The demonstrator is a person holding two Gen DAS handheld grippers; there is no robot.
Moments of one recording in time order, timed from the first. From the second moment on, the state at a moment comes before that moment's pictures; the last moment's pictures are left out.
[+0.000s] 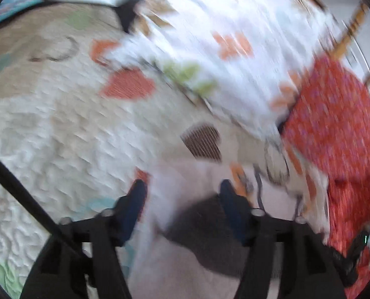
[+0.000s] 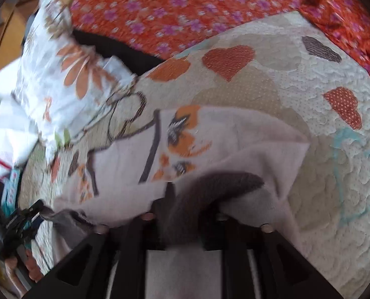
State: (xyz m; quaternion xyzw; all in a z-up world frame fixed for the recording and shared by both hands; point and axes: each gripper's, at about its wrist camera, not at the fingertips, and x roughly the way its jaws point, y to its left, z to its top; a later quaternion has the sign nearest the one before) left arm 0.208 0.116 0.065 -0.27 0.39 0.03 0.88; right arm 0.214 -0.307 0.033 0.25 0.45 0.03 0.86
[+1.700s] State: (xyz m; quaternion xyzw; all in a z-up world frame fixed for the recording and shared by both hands) left arm 0.105 0.138 0.068 -0.11 0.48 0.00 0.87; right arm 0.080 -0.374 0.082 0.12 0.49 -0.05 0.86
